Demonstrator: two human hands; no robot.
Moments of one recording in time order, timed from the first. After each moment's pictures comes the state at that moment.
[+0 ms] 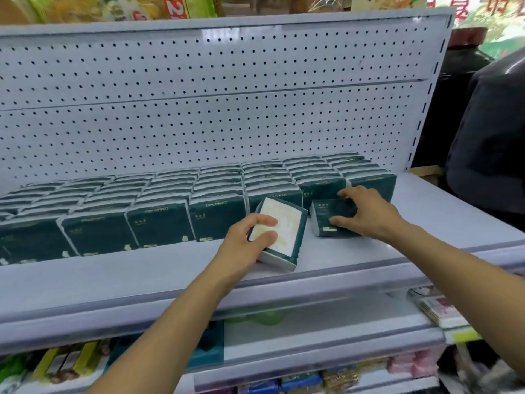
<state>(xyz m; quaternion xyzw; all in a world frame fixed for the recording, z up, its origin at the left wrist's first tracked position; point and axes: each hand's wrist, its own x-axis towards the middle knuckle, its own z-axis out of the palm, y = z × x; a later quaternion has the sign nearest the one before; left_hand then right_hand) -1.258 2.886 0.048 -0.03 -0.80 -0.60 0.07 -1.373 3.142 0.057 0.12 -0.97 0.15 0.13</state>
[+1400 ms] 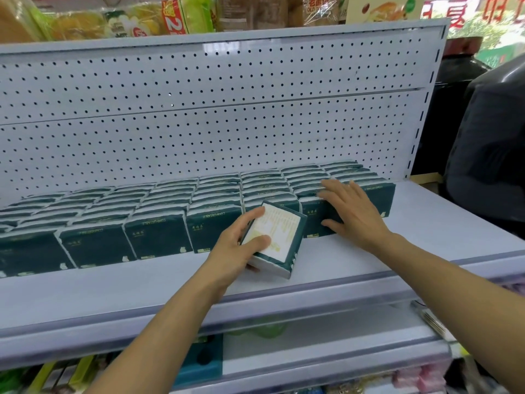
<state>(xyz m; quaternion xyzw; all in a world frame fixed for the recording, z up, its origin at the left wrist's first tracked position) -1.263 2.880 0.058 -0.03 -0.75 -0.66 0.04 -1.406 3.136 0.034 0.32 -0.88 0.07 0.35</state>
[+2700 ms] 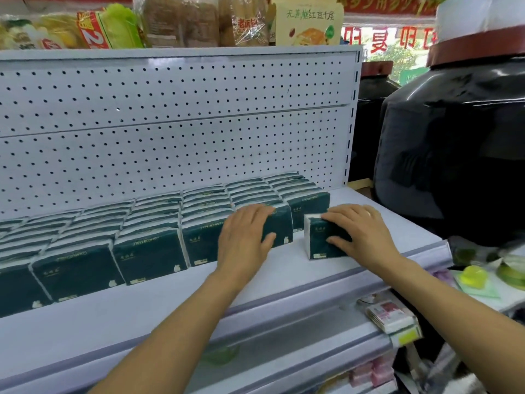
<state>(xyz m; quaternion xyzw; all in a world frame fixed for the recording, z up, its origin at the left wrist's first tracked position) -1.337 2.985 0.051 -0.19 -0.91 -0.14 0.33 -1.358 3.250 0.031 0.21 -0.91 0.06 0.36</state>
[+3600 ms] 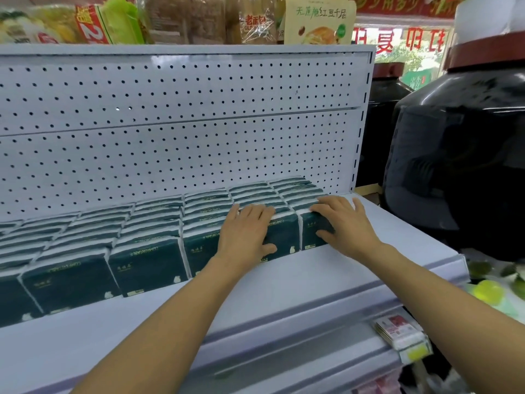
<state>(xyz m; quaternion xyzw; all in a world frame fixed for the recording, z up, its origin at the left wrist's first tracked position) -1.386 2.976 0.068 -0.18 -0.96 0.04 0.21 -1.411 3.215 0.051 0.16 -0.95 0.07 0.25</state>
